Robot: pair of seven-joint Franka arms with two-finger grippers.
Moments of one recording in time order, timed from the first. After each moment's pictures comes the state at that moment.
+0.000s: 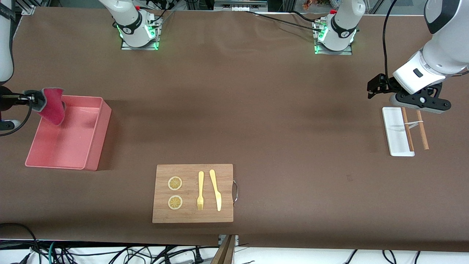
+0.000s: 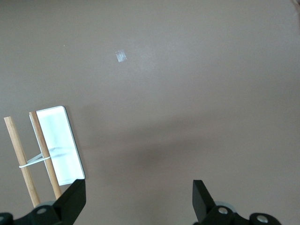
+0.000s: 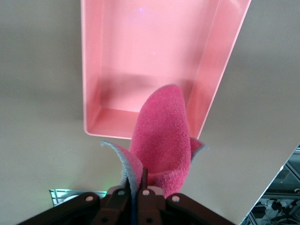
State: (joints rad) left arm -0.04 -0.01 -0.07 -1.75 0.01 1.69 0.09; right arm -0.09 0.32 -0.15 -1.53 -0.15 1.47 -0.33
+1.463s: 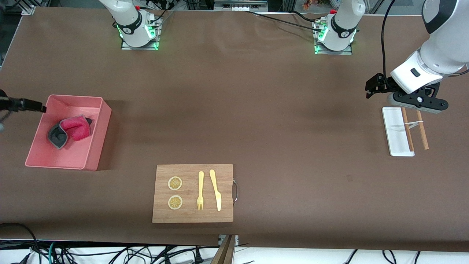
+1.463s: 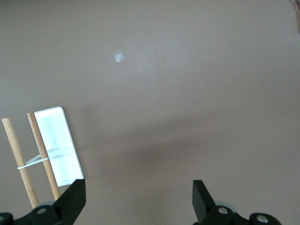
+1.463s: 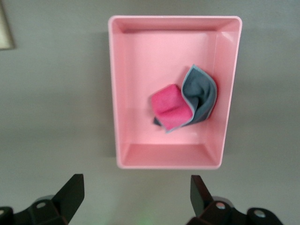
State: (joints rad) left arm -0.04 -0.01 -0.08 -1.75 0.01 1.69 0.09; right arm -0.10 0.18 -0.11 -1.54 -0.01 1.55 -0.14
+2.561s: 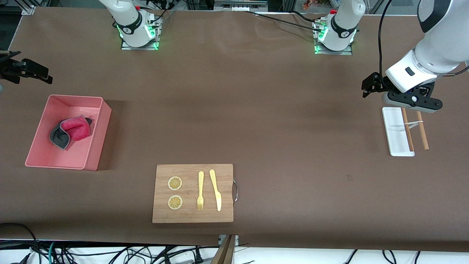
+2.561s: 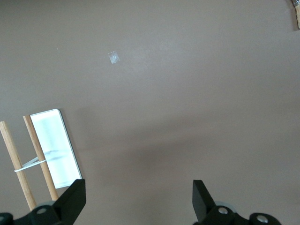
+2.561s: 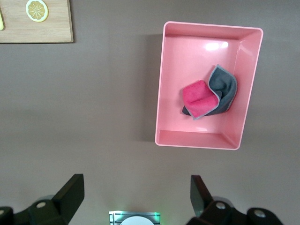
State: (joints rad) left arm -0.04 -0.01 -0.10 -1.75 0.01 1.69 0.09; right arm -0.09 0.03 0.03 -1.54 -0.01 1.45 -0.07
